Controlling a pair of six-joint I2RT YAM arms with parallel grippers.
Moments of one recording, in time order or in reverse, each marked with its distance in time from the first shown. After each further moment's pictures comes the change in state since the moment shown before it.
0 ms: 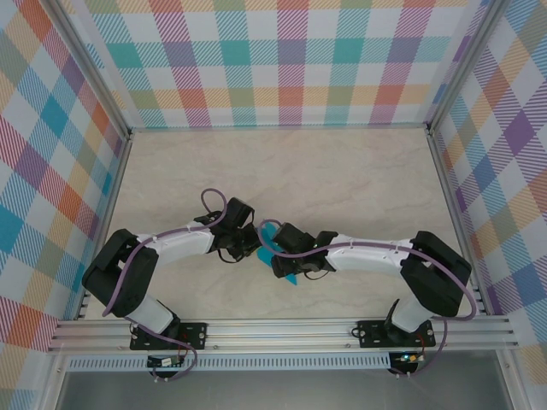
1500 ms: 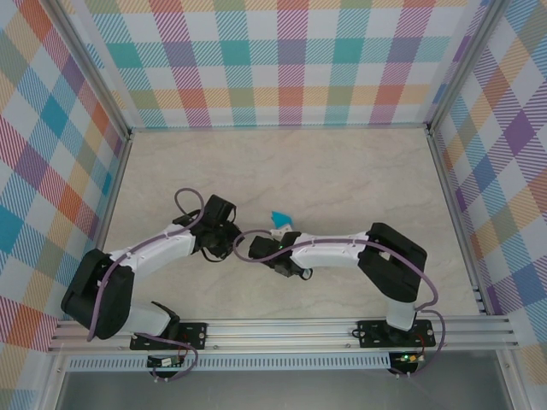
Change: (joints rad) left arm 0.132 -0.182 -0.051 -0.161 -0.098 -0.060; right arm 0.119 0.270 0.254 -0.383 0.485 0.042
